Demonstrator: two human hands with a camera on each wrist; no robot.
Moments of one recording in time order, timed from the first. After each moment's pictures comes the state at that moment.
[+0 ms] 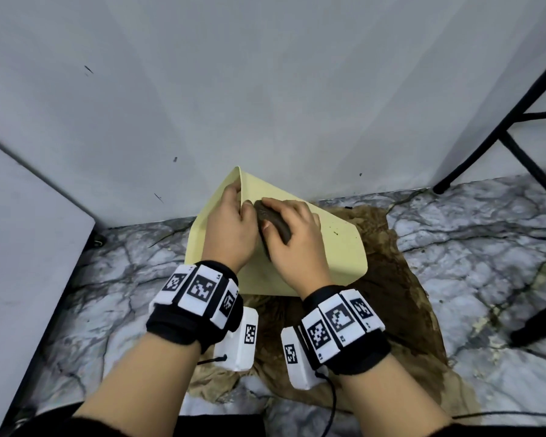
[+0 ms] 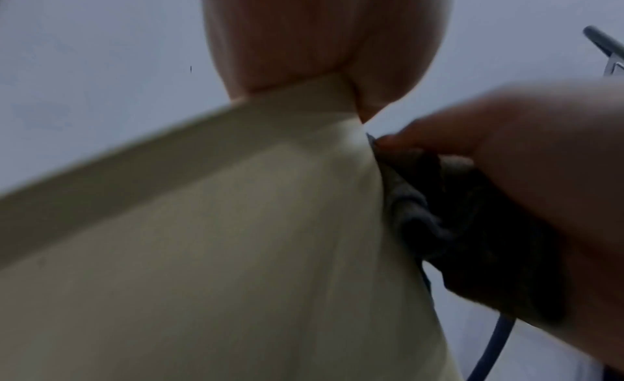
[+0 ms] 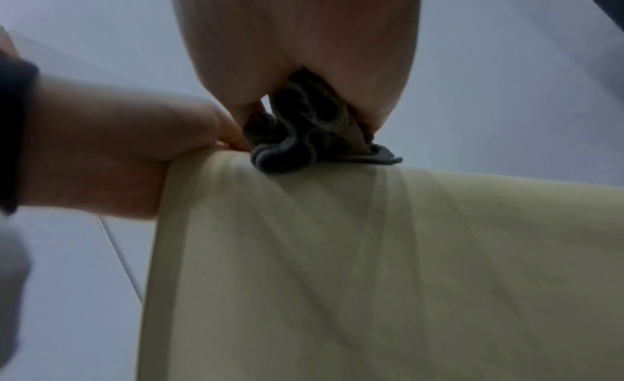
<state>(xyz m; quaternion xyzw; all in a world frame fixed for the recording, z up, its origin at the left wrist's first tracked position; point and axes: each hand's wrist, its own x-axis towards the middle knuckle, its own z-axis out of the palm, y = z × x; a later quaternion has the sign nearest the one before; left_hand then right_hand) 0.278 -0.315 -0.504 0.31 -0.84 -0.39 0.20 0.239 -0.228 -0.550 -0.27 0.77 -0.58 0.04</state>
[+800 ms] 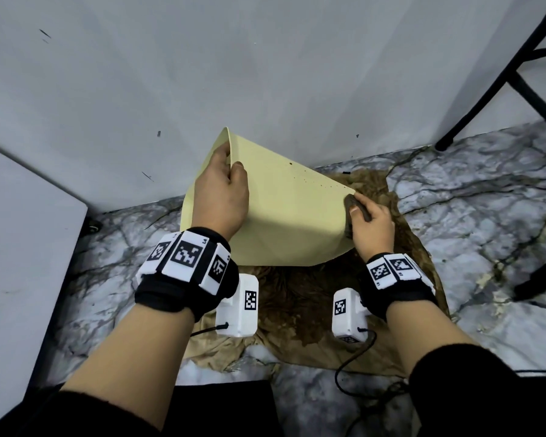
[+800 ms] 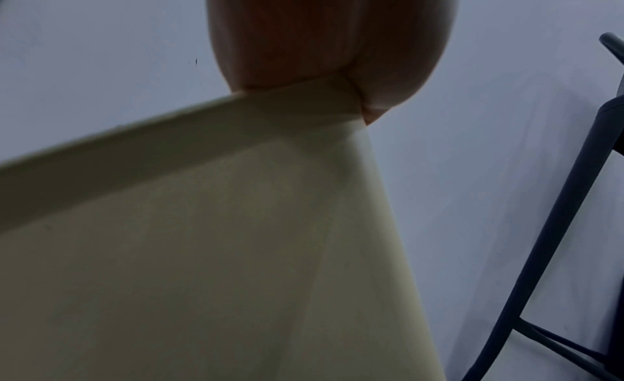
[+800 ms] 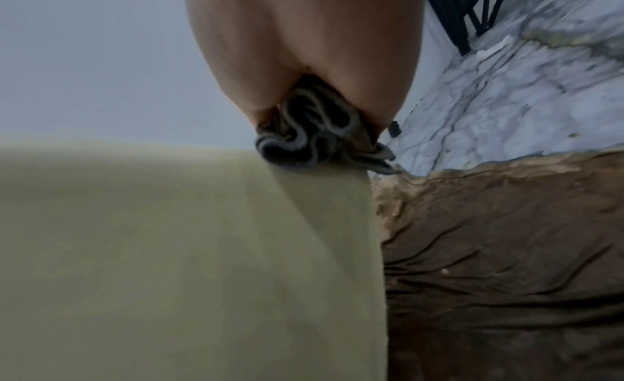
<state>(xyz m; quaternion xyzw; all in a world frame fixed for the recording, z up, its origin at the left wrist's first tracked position) 0.270 -0.318 -0.512 0.30 -0.85 -0.38 0.20 0.178 -0.151 -0.643 0.03 0.83 -0.55 0.11</state>
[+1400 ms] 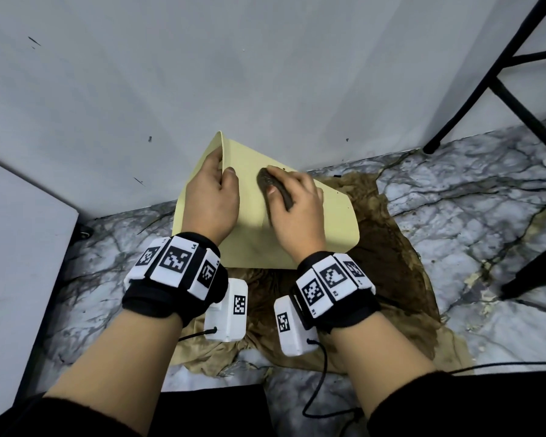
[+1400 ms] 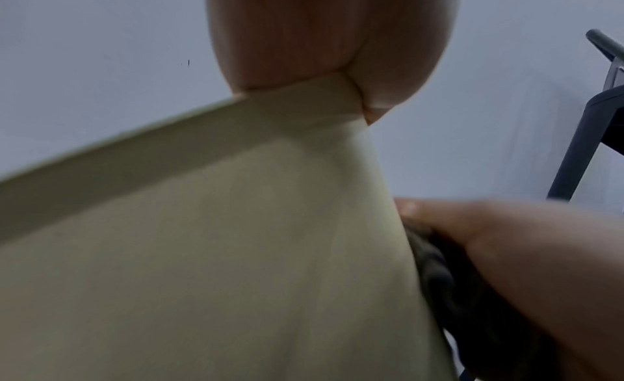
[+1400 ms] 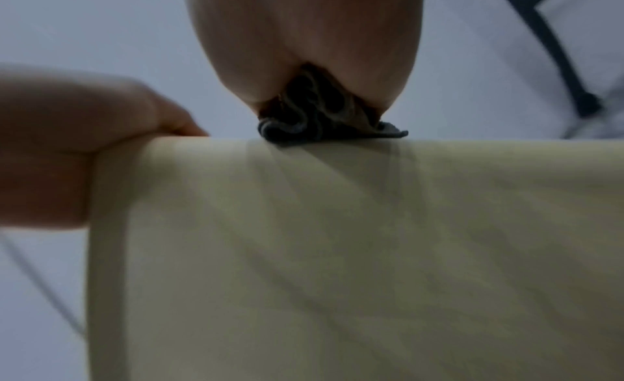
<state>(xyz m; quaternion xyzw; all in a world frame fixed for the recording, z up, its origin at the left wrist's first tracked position) 0.270 -0.316 -0.512 0.28 -0.86 -0.37 0.20 0.225 -0.217 -0.572 -0.17 0.78 -0.61 0.03</state>
